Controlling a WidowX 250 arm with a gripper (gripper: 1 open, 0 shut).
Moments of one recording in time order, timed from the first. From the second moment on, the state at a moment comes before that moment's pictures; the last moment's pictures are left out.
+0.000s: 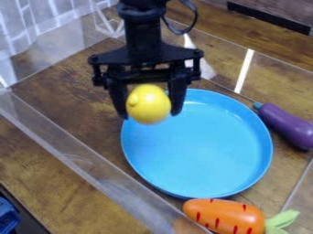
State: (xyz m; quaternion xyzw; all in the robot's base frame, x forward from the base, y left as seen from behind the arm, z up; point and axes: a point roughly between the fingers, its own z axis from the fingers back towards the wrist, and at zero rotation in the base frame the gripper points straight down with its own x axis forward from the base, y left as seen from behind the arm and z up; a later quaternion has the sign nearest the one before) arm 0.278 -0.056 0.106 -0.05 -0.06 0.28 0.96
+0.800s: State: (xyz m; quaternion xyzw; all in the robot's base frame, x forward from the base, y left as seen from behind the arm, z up) arm 0.273 0.013 0.142 -0.03 -0.13 0.22 0.97
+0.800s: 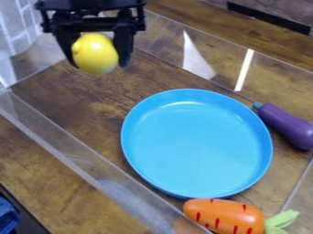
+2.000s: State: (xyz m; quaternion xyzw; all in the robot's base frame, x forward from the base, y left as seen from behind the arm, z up) arm 0.291 0.040 0.080 -0.04 -0.13 0.14 0.98
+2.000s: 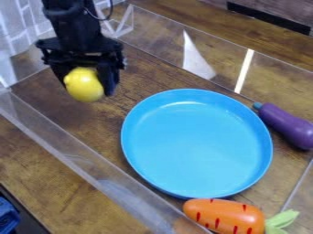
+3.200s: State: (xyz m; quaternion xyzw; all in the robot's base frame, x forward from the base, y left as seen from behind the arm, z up) arm 0.304 0.064 0.088 -0.05 -0.16 0.03 0.98
